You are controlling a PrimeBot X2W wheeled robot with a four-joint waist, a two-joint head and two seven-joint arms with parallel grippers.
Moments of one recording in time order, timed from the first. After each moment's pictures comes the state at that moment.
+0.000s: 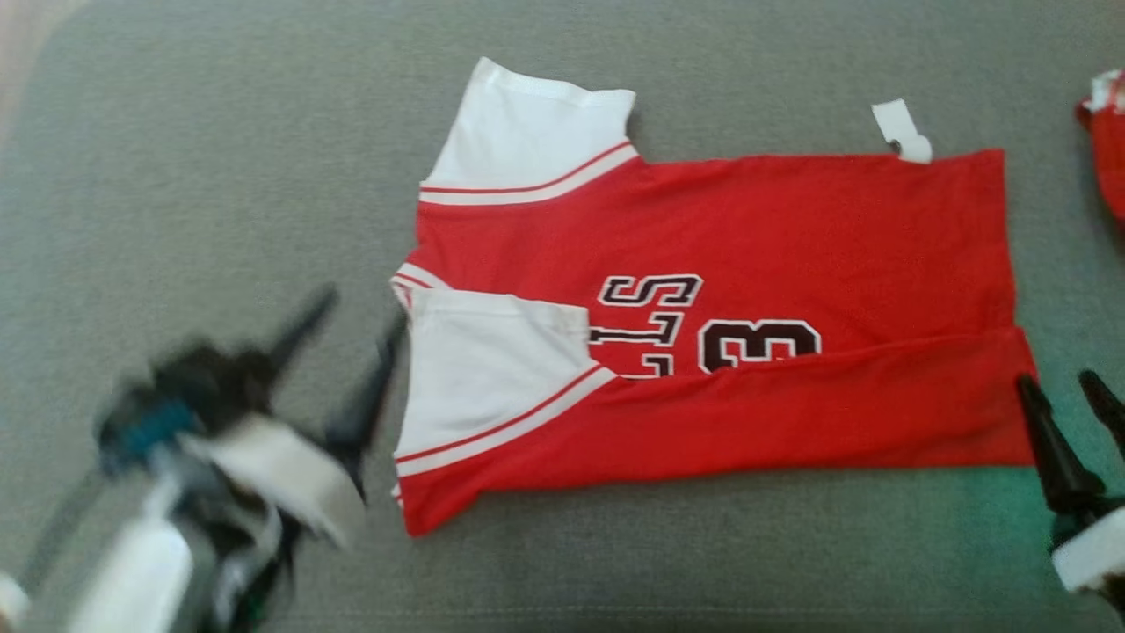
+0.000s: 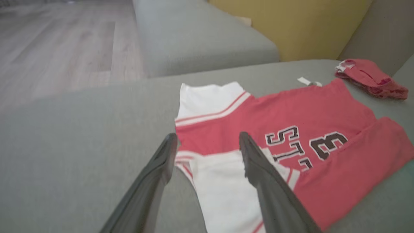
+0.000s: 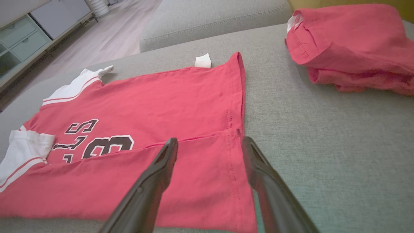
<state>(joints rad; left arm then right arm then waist) -0.07 0.35 -0.33 -0.25 -0.37 0.01 0.17 0.18 -0.44 -0.04 -0.07 0.64 0.12 0.14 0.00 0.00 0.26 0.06</state>
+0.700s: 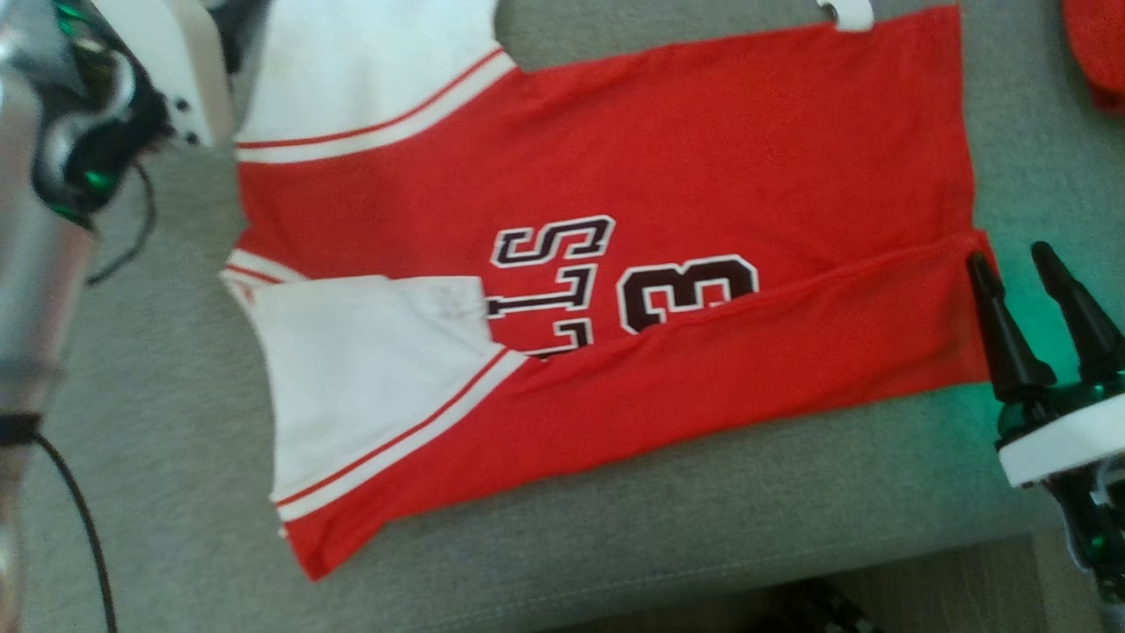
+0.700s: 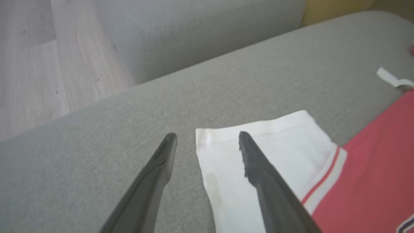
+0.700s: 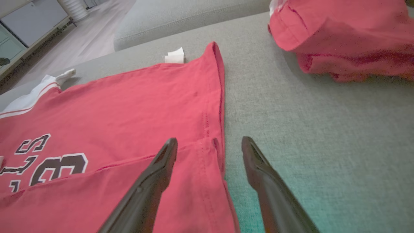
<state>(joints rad) -0.97 0.44 -0.49 0.41 -0.60 -0.12 0.43 -0.06 -0.42 0.07 -0.05 0.63 0.12 0.07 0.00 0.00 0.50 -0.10</state>
